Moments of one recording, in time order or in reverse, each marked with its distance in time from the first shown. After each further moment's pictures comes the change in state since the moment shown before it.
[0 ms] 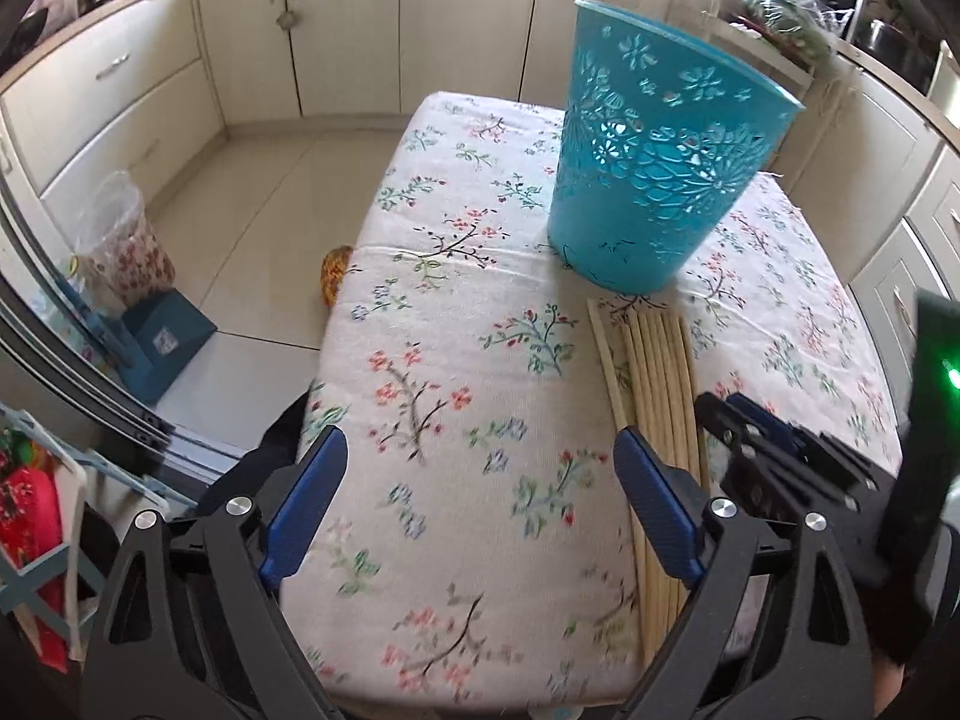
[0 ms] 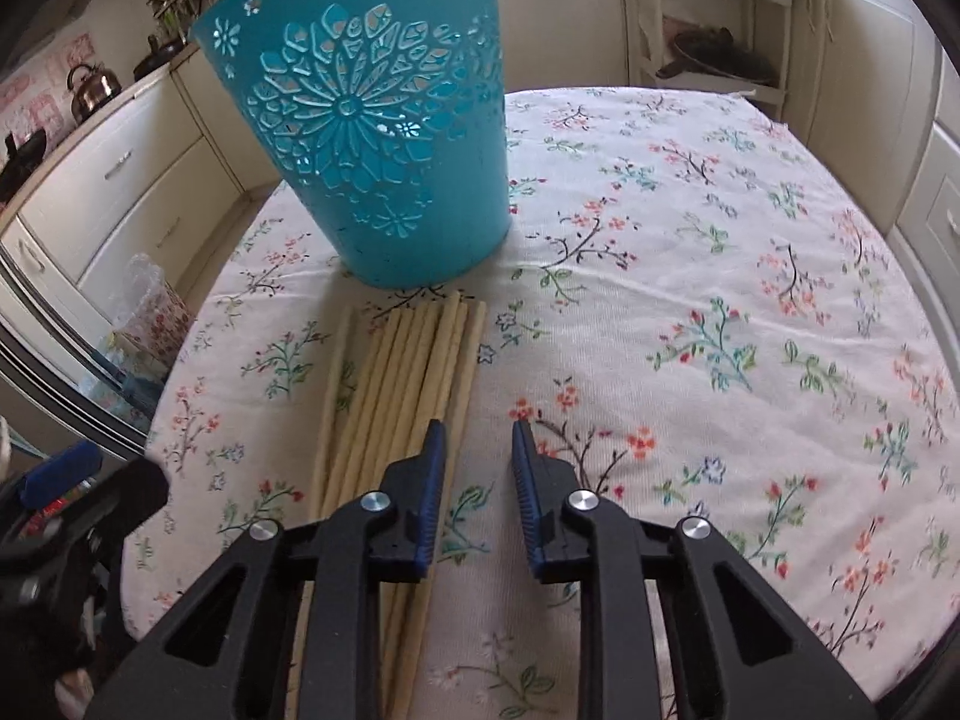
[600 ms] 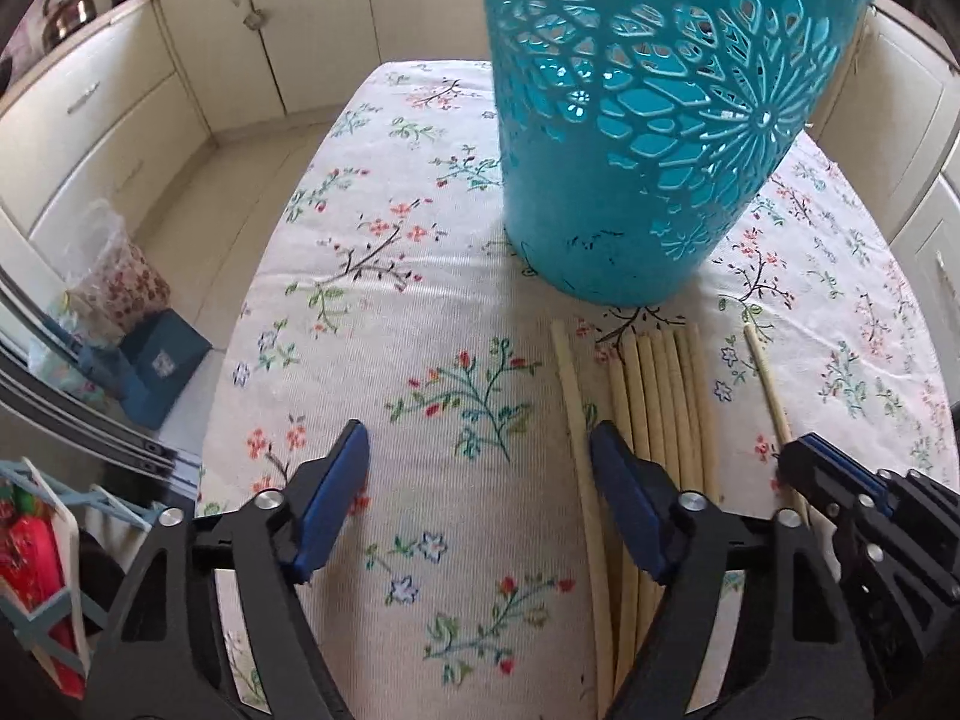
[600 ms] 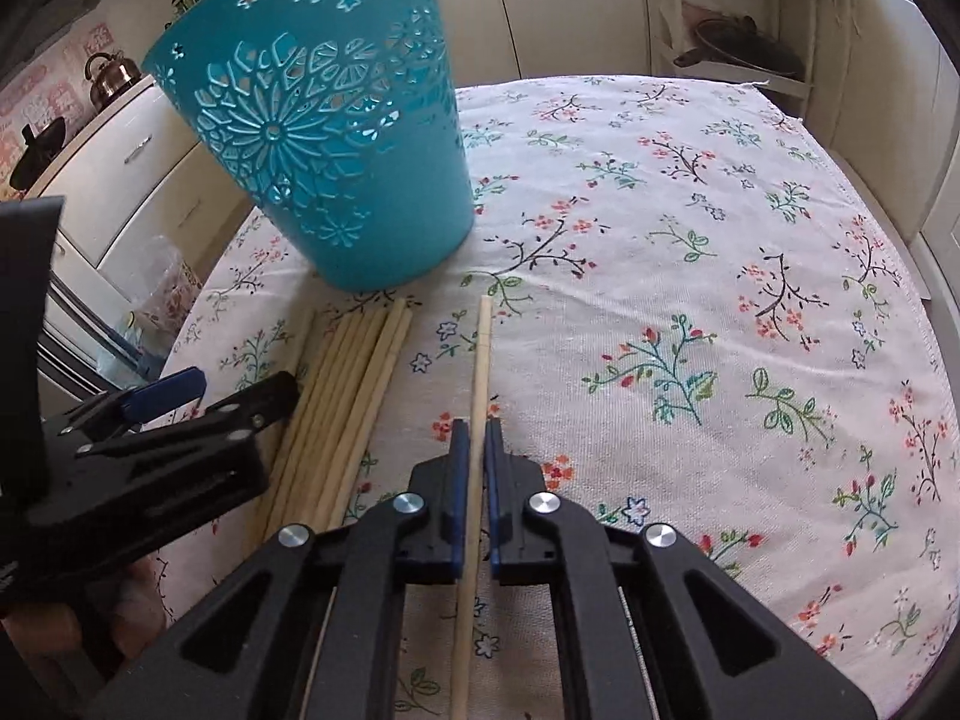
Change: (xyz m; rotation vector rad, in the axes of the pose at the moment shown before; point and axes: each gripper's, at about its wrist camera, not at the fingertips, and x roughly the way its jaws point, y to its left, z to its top) left arm 0.071 -0.049 0.026 0.089 0.049 0.076; right arm 0.002 -0.042 0.012 -0.017 0.051 0.081
